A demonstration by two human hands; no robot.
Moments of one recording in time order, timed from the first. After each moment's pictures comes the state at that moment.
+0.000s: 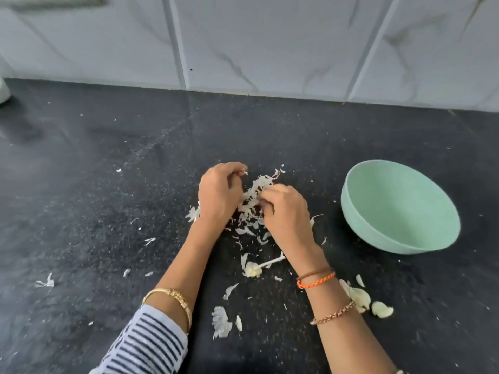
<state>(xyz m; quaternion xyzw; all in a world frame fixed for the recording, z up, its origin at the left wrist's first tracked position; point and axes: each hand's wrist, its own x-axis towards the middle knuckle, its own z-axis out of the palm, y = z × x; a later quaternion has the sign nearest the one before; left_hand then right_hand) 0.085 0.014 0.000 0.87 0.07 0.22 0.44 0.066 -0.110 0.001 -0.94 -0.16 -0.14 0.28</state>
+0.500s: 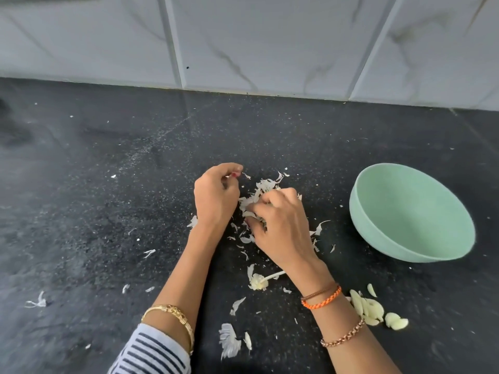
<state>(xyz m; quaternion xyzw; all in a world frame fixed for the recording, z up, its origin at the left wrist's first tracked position) 0.091 0.022 -0.002 0.83 0.12 0.21 0.51 0.060 -0.102 -0.009 -0.92 -0.22 -0.26 0.21</state>
